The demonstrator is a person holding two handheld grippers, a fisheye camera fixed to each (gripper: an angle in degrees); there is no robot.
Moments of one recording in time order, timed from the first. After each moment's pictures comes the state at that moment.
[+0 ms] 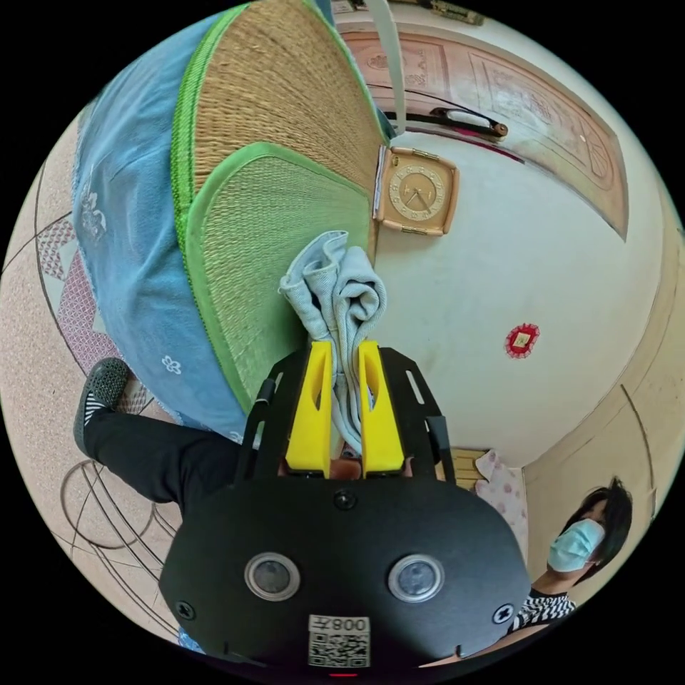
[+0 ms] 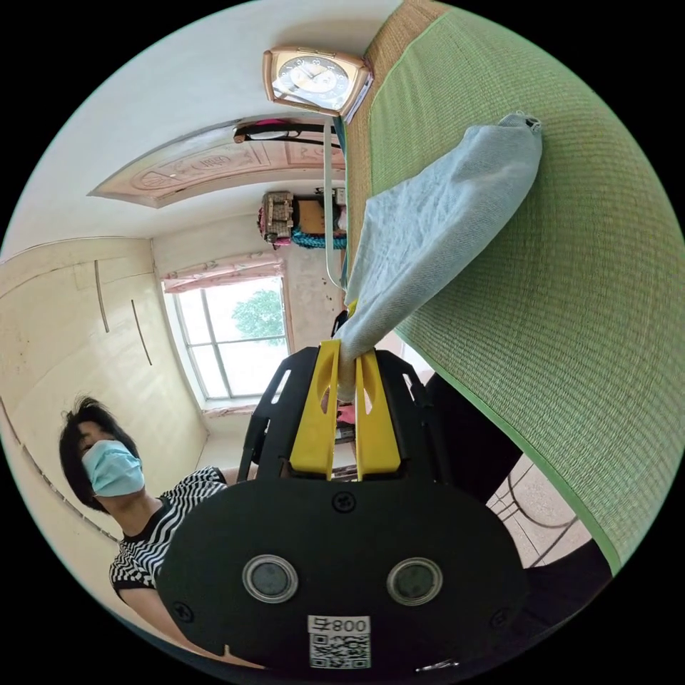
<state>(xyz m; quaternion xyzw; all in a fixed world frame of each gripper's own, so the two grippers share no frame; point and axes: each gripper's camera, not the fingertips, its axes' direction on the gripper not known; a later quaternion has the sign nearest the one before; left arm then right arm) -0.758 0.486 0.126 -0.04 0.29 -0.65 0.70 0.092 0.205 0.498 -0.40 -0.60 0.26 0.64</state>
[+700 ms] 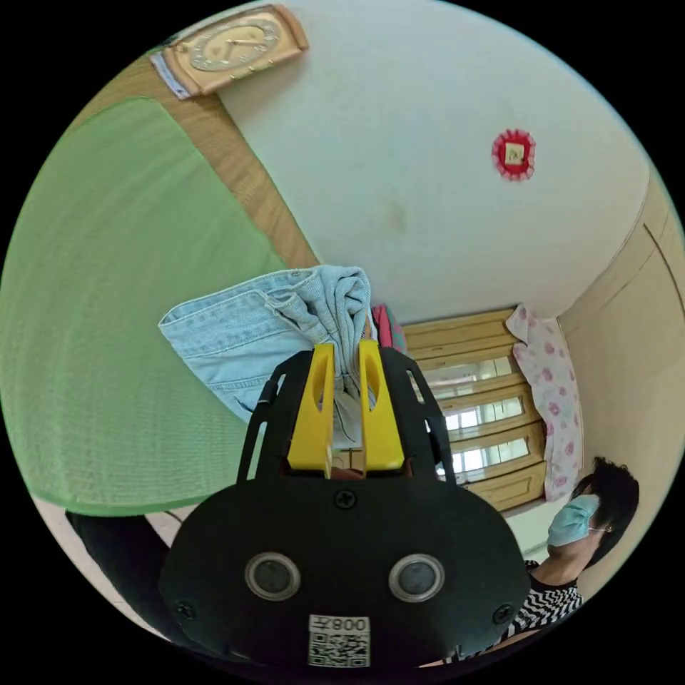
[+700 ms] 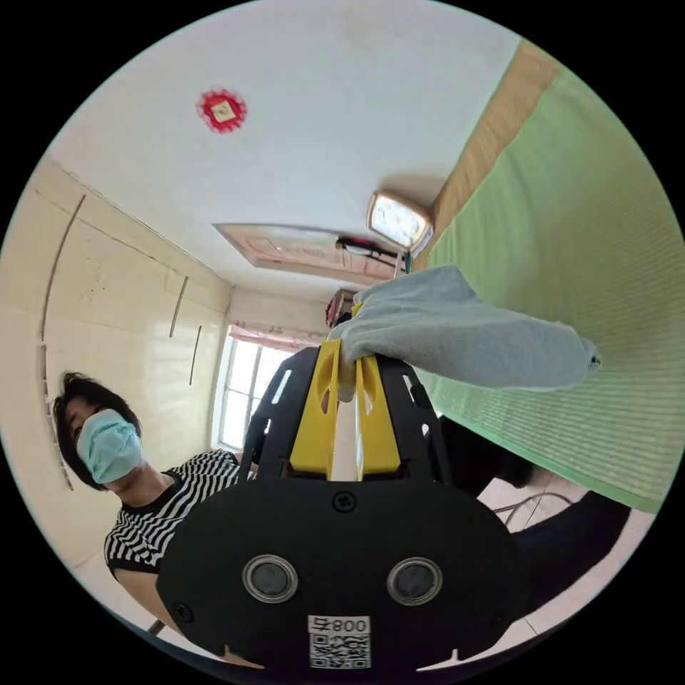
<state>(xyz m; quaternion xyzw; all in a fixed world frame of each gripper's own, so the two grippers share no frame) -0.313 0.118 0.429 -0.16 0.45 -0.37 0.80 0.504 0.246 0.256 -0.11 -0.59 0.35 0.72</state>
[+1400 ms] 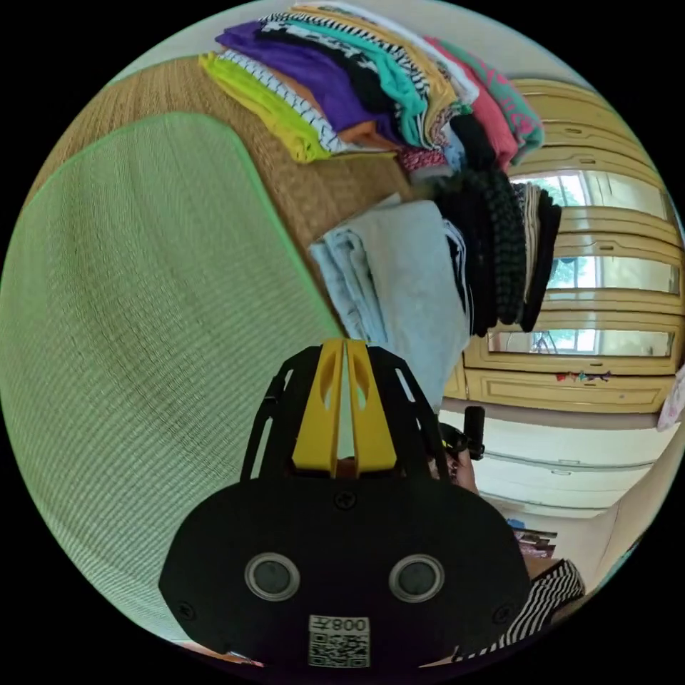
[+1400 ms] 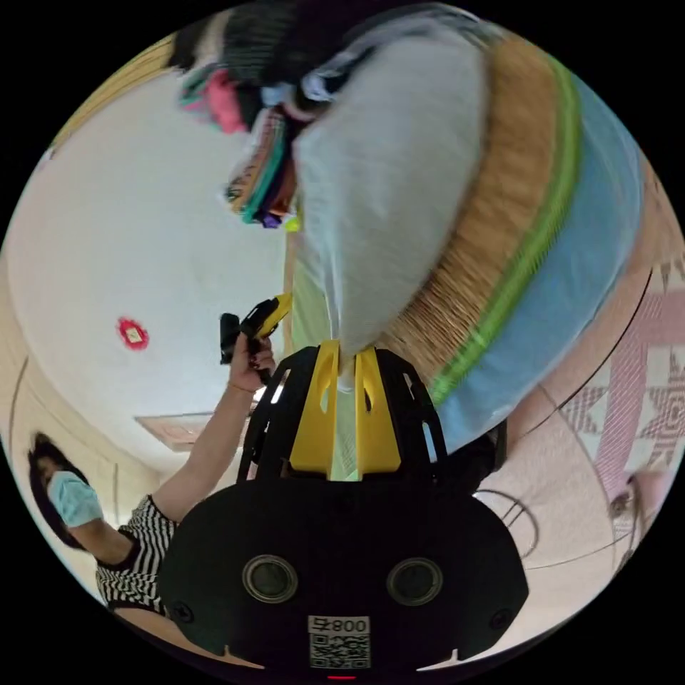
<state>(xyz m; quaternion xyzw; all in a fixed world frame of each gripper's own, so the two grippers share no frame) 0.359 0.073 0.832 -0.47 0.43 -0.01 0.77 0.873 0.522 0.185 -0.04 -0.32 0.64 0.70</state>
